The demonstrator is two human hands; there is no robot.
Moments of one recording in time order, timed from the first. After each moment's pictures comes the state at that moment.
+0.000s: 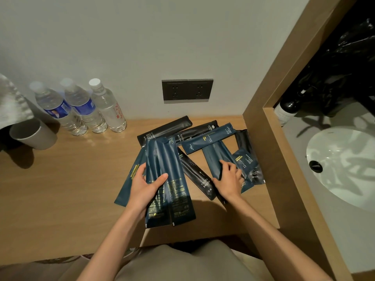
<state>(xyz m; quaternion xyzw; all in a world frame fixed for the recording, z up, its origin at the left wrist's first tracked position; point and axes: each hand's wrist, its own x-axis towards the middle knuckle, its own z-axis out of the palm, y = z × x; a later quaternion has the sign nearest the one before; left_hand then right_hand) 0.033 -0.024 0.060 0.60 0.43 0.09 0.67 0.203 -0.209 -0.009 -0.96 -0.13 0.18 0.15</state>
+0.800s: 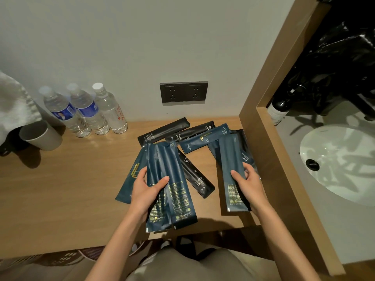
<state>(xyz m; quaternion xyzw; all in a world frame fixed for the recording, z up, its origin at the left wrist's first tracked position) 0.021 -0.054 0.082 0.60 0.44 0.11 0.66 0.177 -0.270 0.084 -0.79 0.00 0.26 0.55</state>
